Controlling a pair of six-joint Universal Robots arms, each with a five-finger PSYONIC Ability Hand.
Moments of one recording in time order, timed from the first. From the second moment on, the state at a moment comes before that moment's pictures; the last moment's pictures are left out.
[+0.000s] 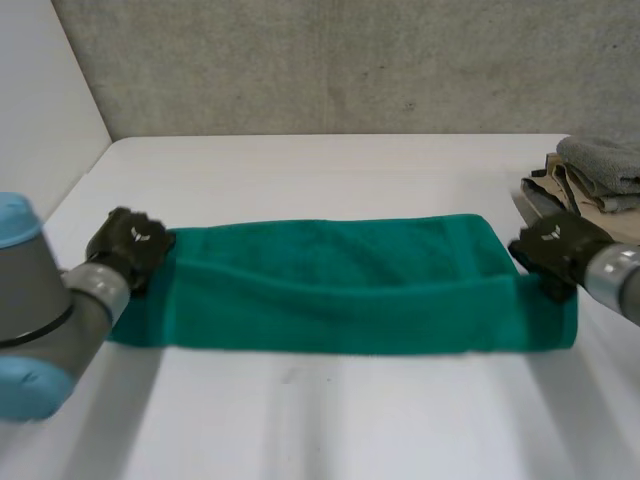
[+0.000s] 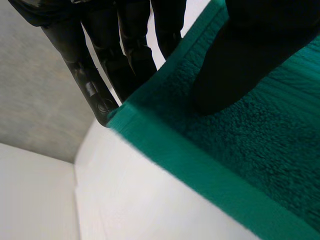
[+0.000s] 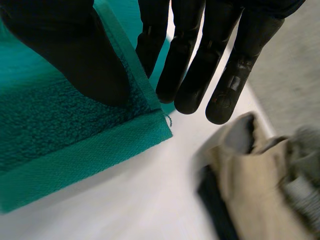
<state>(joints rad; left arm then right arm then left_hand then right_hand) 4.46 -1.94 -1.69 3.37 -1.54 3.94 1.67 -1.17 1.49 0.17 1.30 2.25 1.12 1.20 1.19 1.20 0.99 1.00 1.18 1.18 1.19 1.00</state>
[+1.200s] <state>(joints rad) 4.31 -2.24 -1.49 3.71 -1.69 3.90 1.64 -0.91 1.42 -0.03 1.37 2.62 0.19 0.20 0.21 0.20 0.05 0.74 0.84 0.84 0.84 0.63</state>
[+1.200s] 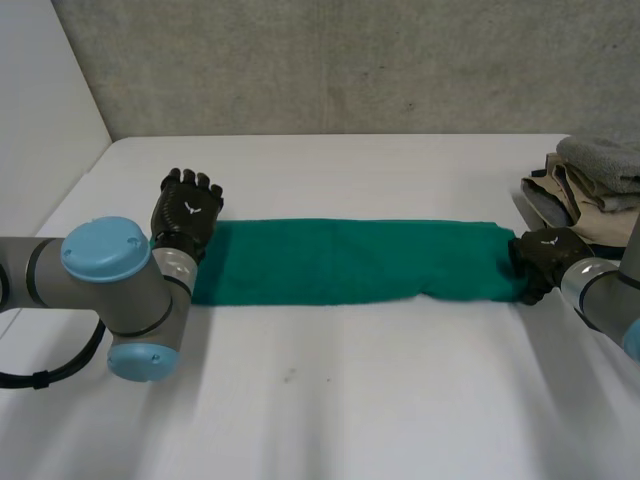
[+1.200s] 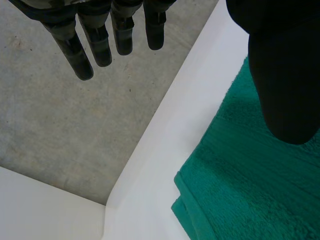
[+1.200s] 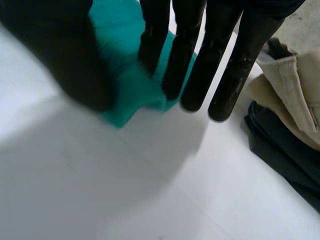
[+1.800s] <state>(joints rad) 4.36 -2.03 -1.66 3.70 -1.68 3.84 1.37 -1.17 1.56 -0.11 1.30 2.15 0.19 0.20 0.21 0.20 0.05 0.98 1.18 1.18 1.19 0.98</state>
